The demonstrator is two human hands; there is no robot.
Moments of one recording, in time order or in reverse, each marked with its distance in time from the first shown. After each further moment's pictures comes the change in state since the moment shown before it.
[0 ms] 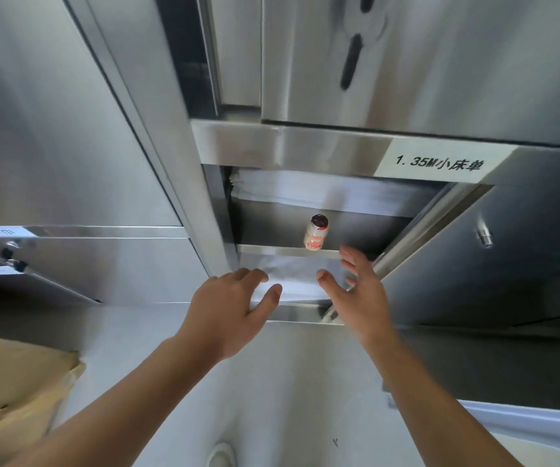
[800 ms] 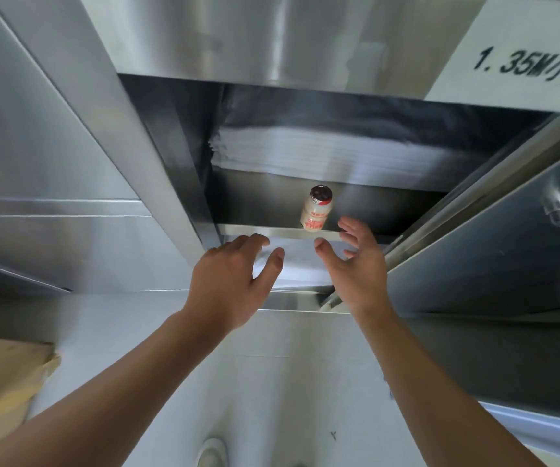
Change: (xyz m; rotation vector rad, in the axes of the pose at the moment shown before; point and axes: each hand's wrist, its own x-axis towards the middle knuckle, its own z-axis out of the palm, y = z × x) left_hand 0.054 -0.010 0.065 -0.101 0.066 -0.054; right_hand 0.057 0.046 0.036 0.039 0.118 -0.050
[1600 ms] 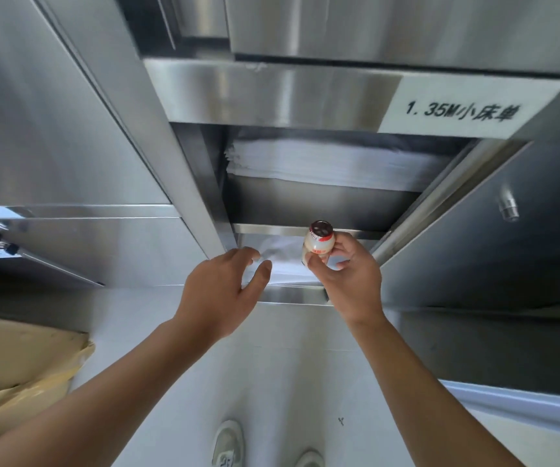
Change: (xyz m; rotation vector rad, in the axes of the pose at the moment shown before) left_hand -0.044 0.005 -0.046 0.028 -0.080 -0.065; right_hand -0.050 -0.039 -0.019 0.056 -0.020 -0.076
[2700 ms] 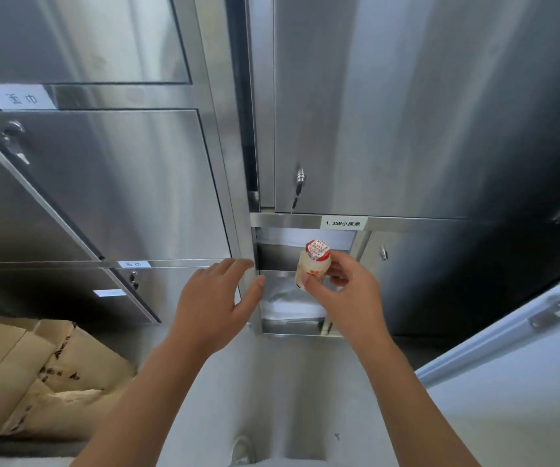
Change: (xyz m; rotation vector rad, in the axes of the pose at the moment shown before) left_hand -0.218 0.145 -0.283 0.071 0.245 0.132; right_hand -0.186 -0.303 -0.174 0.063 -0.099 -0.199
